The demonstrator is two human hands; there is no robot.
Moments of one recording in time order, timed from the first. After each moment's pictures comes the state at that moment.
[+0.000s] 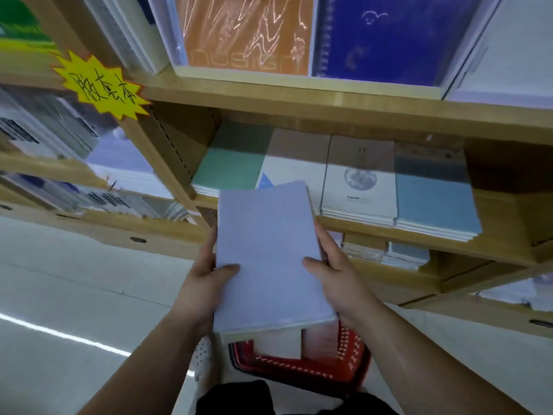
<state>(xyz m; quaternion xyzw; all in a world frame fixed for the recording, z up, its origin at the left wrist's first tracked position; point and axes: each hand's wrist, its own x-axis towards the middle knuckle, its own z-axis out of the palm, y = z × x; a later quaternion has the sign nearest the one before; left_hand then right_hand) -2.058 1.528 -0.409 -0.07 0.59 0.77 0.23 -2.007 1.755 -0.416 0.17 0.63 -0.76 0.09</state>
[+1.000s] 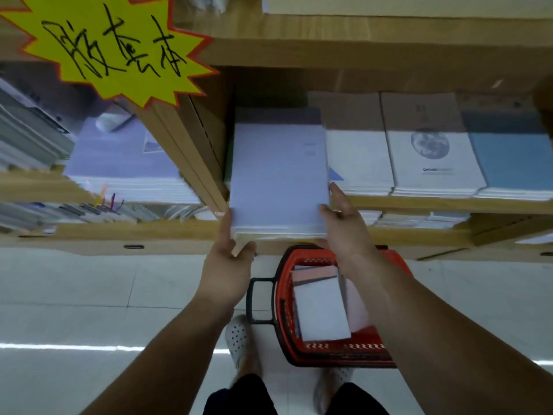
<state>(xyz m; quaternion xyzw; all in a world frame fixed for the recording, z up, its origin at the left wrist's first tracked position) -2.207 1.427 -0.460 -0.06 0.80 0.54 0.26 -2.171 1.627 -0.481 0.41 0.63 -0.66 -0.04</state>
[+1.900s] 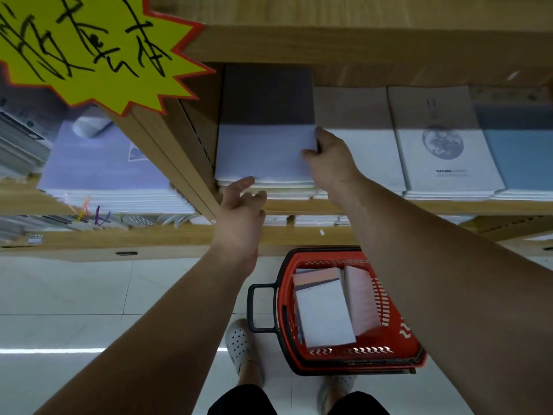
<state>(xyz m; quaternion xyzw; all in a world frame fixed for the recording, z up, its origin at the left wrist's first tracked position) -2.279 1.485 -0.459 -0.13 0.64 0.71 0.26 -2.296 1.670 -0.467 0.31 0.80 -0.52 -0.02</state>
